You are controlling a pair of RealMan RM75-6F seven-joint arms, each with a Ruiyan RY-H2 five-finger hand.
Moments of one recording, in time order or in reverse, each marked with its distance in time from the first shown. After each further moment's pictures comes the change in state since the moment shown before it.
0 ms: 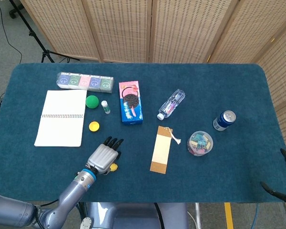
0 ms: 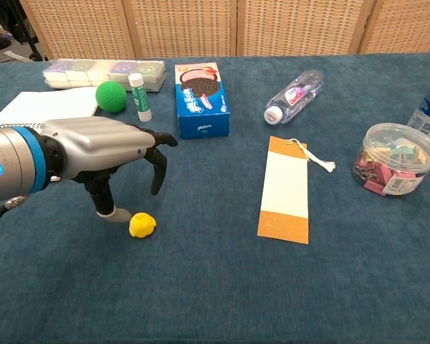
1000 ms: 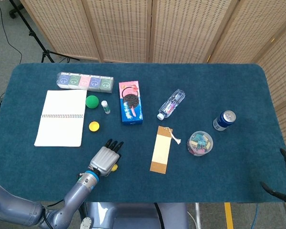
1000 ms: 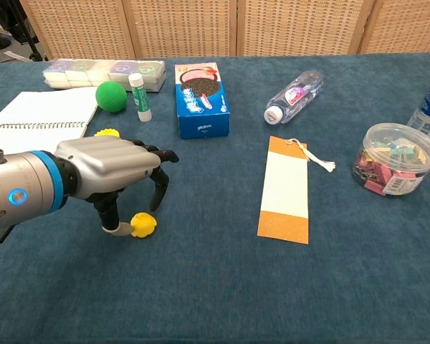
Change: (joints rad) left arm -0.030 -0.087 0.044 0.080 -0.028 0.036 0.027; right arm 0.000 0.005 -0.001 0.002 -0.003 -0.006 0.011
